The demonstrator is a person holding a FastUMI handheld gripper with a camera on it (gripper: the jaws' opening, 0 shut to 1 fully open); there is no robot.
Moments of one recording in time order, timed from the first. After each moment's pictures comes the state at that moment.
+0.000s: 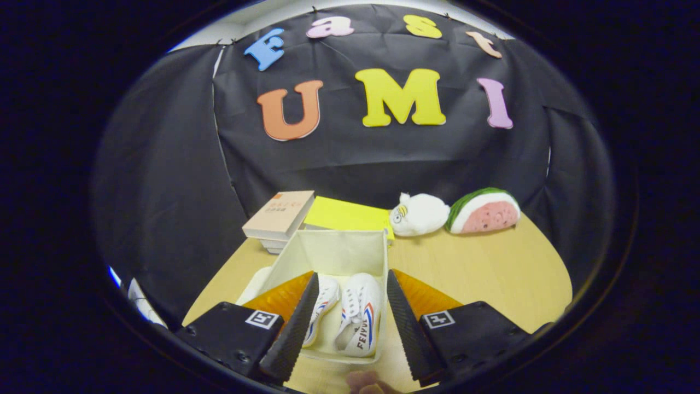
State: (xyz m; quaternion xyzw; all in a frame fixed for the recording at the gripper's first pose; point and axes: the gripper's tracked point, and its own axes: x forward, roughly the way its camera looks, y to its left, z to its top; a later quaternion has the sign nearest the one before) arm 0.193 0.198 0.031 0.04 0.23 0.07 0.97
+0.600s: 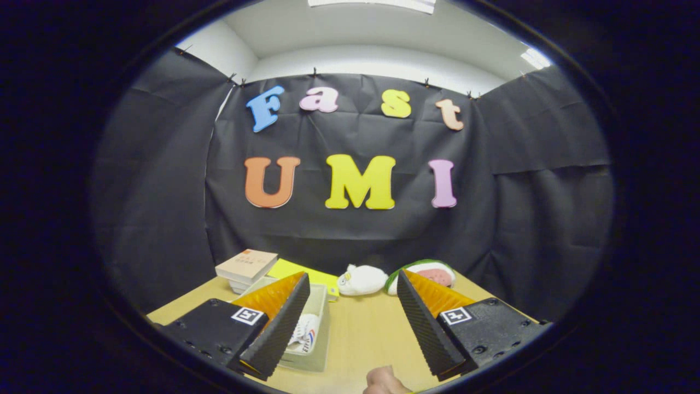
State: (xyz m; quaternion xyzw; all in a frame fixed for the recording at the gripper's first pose) arm 0.102 0.105 0.086 0.00 0.02 -0.05 1.00
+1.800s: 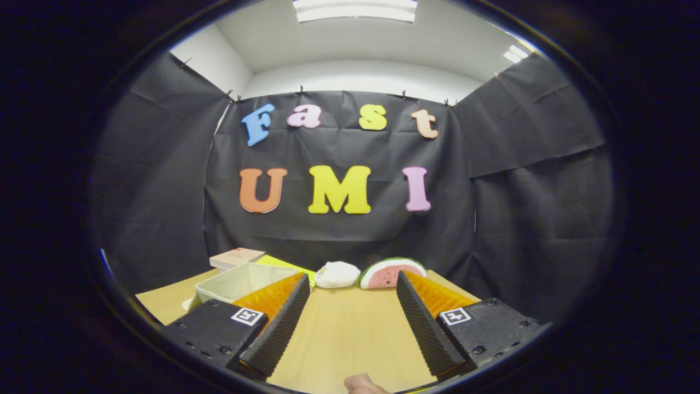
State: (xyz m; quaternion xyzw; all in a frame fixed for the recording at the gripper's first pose) arm 0.022 0.025 0.041 0.02 0.01 -0.04 1.00
